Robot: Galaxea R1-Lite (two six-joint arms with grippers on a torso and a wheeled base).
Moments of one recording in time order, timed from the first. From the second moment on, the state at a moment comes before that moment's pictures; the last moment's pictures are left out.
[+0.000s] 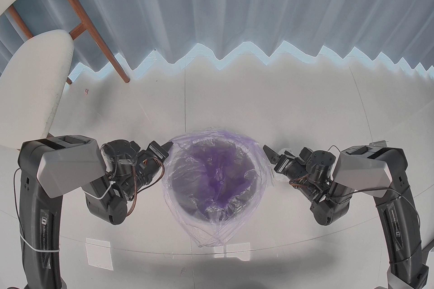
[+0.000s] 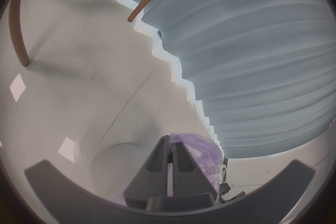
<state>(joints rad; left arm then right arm) -0.28 2.43 -0.86 -1.51 -0.17 -1.00 0.20 2.63 -1.04 -1.53 0.04 0.55</state>
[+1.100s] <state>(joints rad) -0.31 2.08 -0.60 -1.33 -0.18 -0.21 0.14 2.33 -0.71 -1.55 0.14 0.57</state>
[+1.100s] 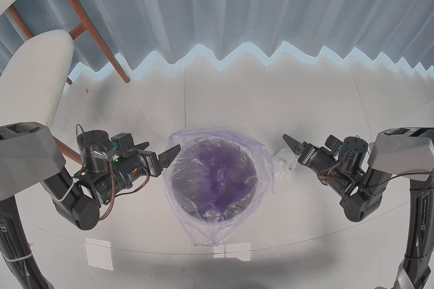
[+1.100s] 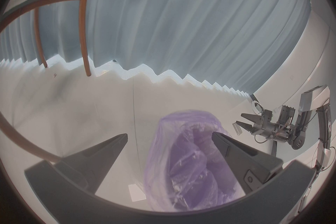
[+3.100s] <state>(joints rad) -0.24 2.43 -1.22 -0.98 -0.21 -0.60 0.09 2.44 -0.79 -1.55 0.20 0.68</state>
